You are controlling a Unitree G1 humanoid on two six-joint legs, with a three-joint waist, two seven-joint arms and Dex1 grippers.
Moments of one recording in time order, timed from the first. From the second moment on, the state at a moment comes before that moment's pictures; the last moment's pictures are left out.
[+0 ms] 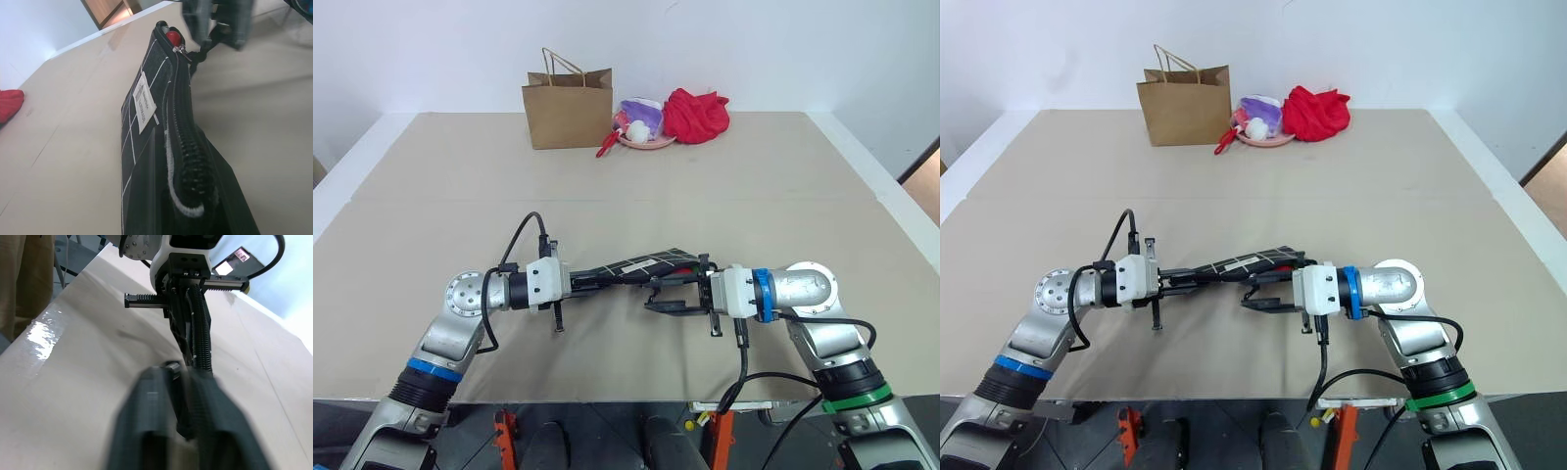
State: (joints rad) left arm -0.38 0.54 -0.19 0.03 -0.24 -0.25 -1.08; right arm -0.42 -0.60 0.16 -0.04 0.27 -0.29 1.28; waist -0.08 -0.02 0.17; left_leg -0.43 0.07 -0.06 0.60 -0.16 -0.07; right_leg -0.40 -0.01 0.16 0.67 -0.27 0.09
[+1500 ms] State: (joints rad) left arm -0.35 0.55 -0.19 0.03 -0.20 -0.30 -1.08; right arm -0.13 -0.82 -0.16 -0.10 0.29 -0.17 1.06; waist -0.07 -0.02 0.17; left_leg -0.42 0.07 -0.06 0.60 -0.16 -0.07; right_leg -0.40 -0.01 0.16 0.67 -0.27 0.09
